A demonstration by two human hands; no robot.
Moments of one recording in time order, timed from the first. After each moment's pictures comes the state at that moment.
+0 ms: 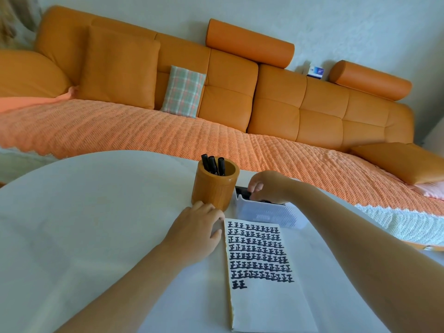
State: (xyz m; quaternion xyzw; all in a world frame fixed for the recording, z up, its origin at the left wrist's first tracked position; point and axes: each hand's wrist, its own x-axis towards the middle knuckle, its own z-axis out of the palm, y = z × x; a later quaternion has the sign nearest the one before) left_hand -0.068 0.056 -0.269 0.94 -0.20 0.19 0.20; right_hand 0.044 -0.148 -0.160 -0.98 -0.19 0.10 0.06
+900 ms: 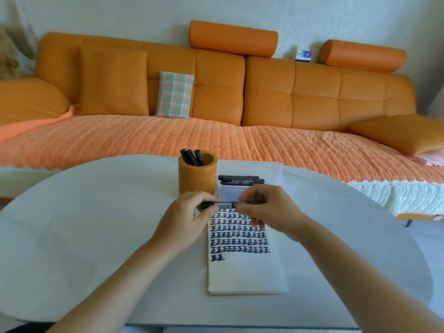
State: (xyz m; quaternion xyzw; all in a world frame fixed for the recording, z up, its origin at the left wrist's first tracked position) left_hand -0.115 0.029 -0.231 0.87 -0.17 0.23 0.40; right_hand -0.090 -0.188 -0.179 -0.84 -0.13 0.06 0.53
